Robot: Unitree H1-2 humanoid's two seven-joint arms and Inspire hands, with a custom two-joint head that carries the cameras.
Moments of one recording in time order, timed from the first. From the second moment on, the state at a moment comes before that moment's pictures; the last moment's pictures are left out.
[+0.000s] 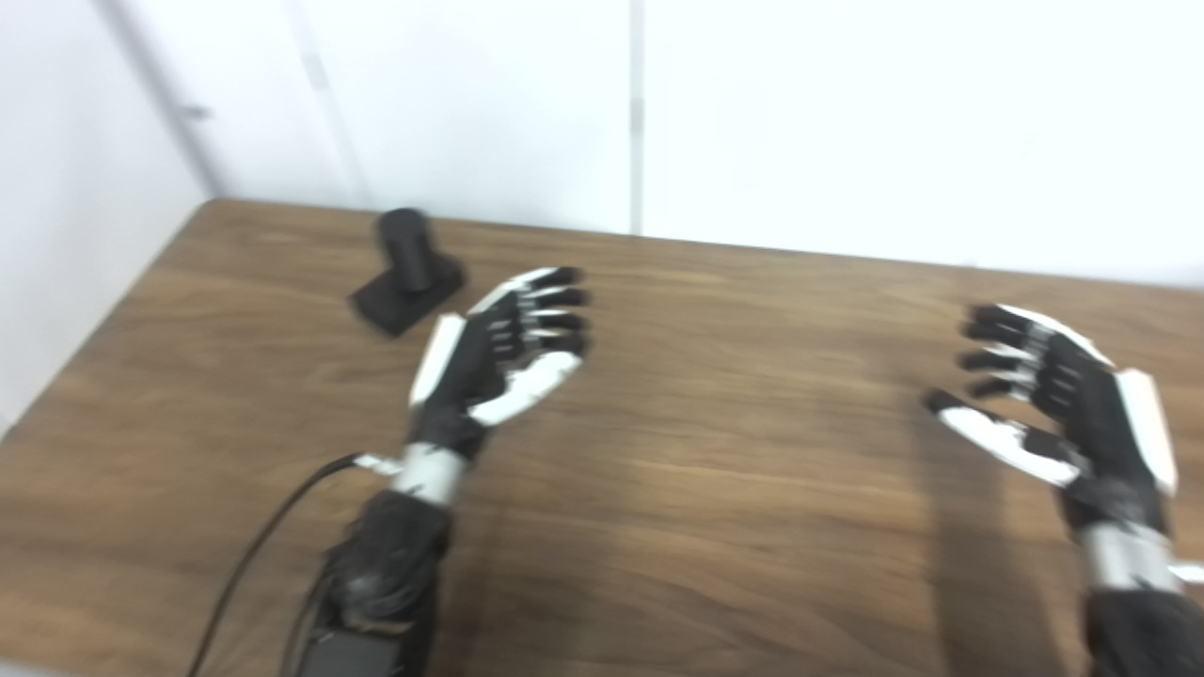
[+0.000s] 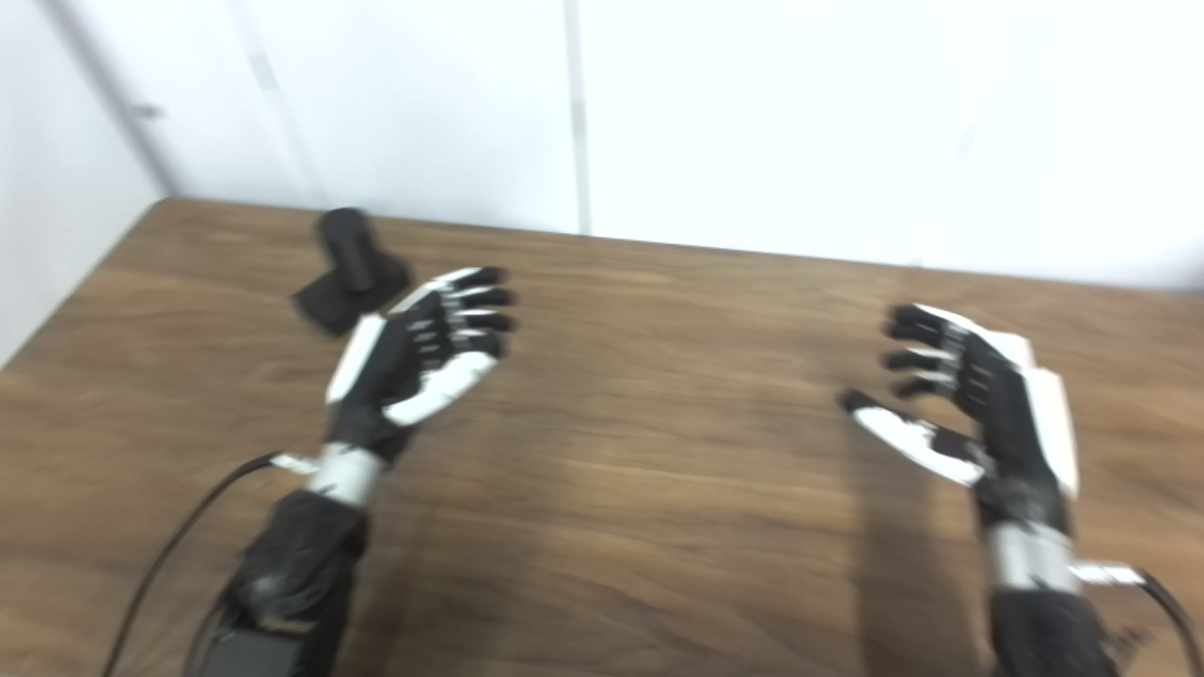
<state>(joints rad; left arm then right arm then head) -0.06 0.08 -0.01 -0.18 0.05 -0.05 -0.09 -0.02 -0.16 -0.09 -0.37 -0.17 0.20 -0.02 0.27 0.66</state>
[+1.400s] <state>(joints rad) -0.17 0.29 0.06 -0.27 0.32 0.03 -0.09 -0.03 -0.19 -0.08 -0.42 -0.14 0.23 0.00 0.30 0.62</state>
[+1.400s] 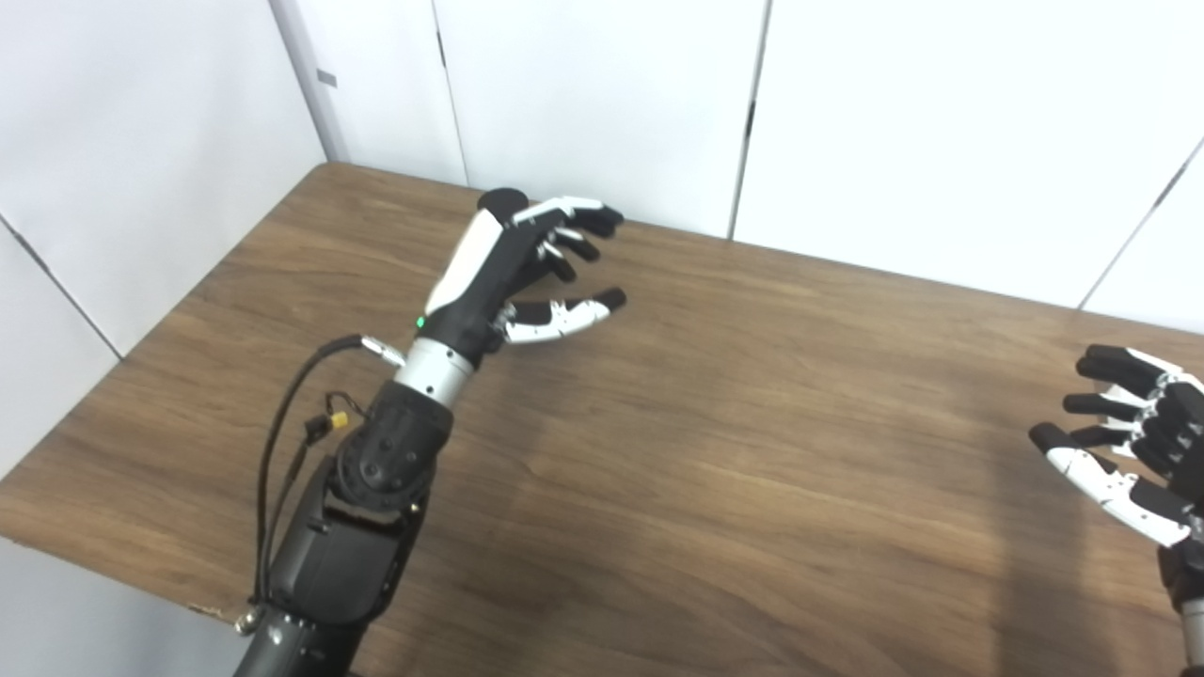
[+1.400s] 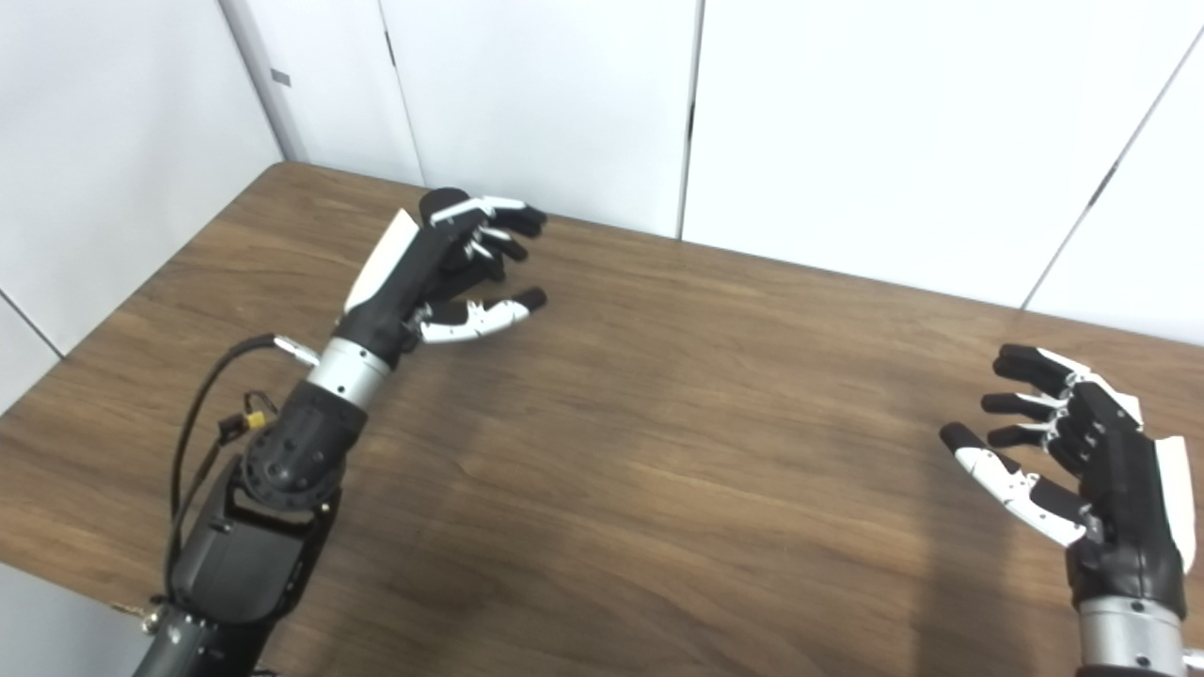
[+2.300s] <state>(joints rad) -0.31 0.43 0.06 -0.05 0.70 0.18 0.01 -0.03 -0.19 -0.08 -0.43 -0.14 0.24 0.00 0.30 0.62</state>
